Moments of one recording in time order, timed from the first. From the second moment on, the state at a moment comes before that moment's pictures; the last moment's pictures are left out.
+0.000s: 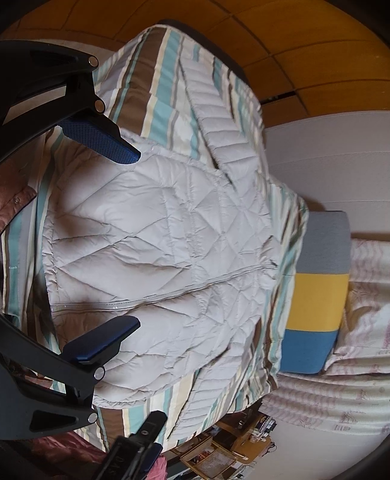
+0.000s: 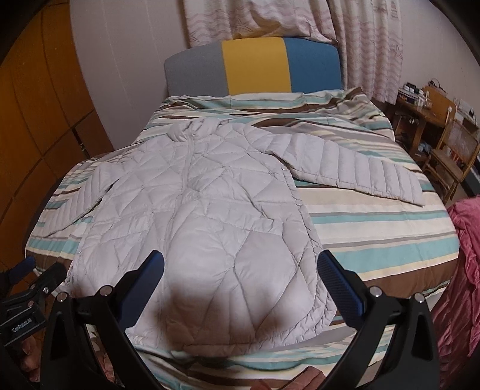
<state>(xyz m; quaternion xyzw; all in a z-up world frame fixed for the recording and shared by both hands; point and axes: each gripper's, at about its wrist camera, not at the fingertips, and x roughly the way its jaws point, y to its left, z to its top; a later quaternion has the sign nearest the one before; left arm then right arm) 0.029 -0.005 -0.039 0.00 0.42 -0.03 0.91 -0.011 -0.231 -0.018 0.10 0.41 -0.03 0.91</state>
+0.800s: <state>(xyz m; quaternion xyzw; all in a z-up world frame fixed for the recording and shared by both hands) 0.221 0.037 -0.141 0.03 0.44 0.12 0.89 0.090 -0.508 -0.159 0.28 0.40 -0.31 0.81</state>
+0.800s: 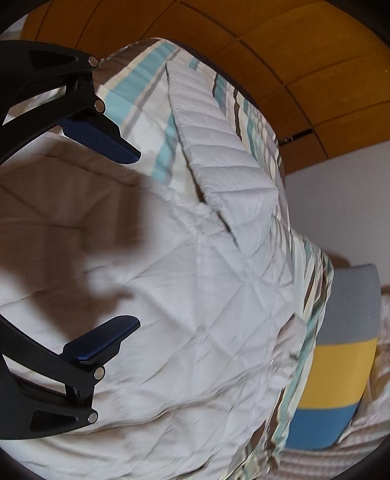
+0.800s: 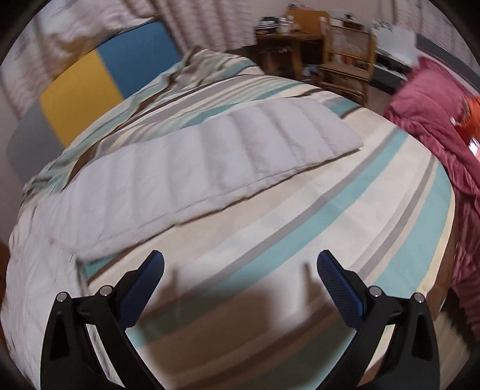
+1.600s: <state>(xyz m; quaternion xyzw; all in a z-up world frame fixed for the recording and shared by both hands) 0.275 0.060 -0.191 0.03 0.44 0.12 0.89 0.106 -0.620 -0.184 0.41 0.27 -0.42 0.76</state>
